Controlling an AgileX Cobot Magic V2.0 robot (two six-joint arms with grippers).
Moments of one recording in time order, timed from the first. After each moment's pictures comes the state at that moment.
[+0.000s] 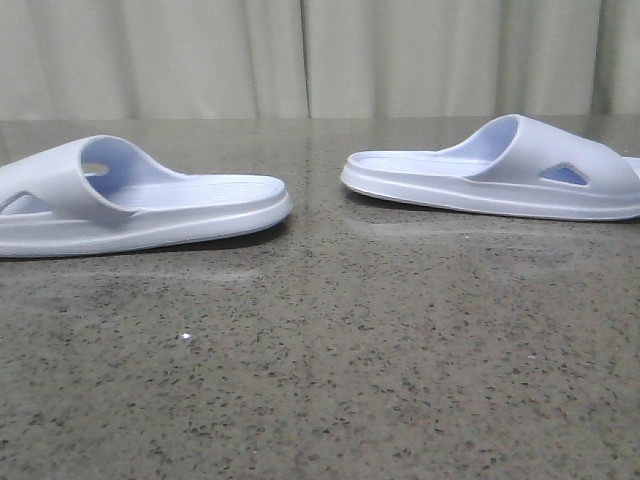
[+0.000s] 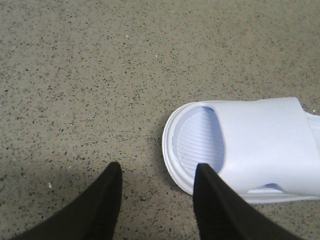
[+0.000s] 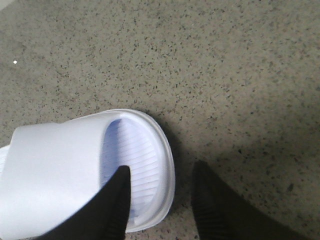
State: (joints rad) left arm -0.03 0.84 -0.62 -0.29 0.54 0.08; right arm -0.13 1.20 -0.76 0.52 0.39 -0.09
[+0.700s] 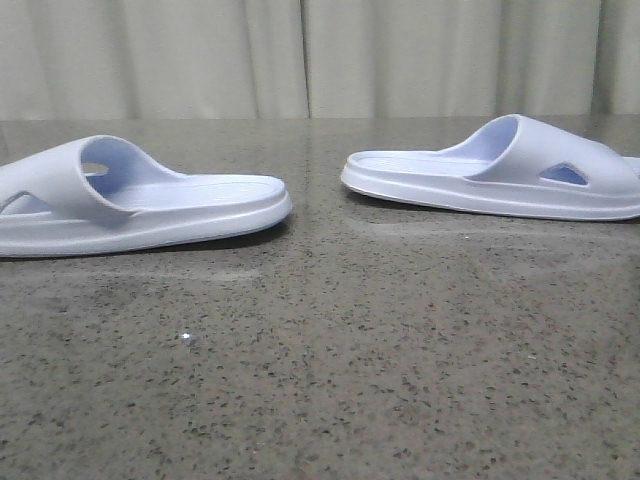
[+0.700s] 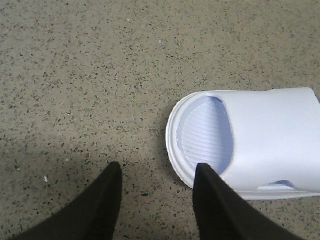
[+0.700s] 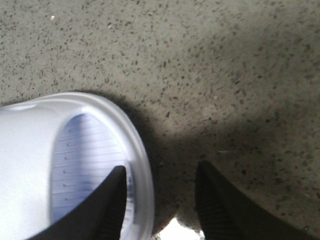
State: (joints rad) left arm -0.03 0.90 -0.62 -0.29 0.54 0.08; right arm -0.19 1.44 -0.93 0.54 0.59 -0.23
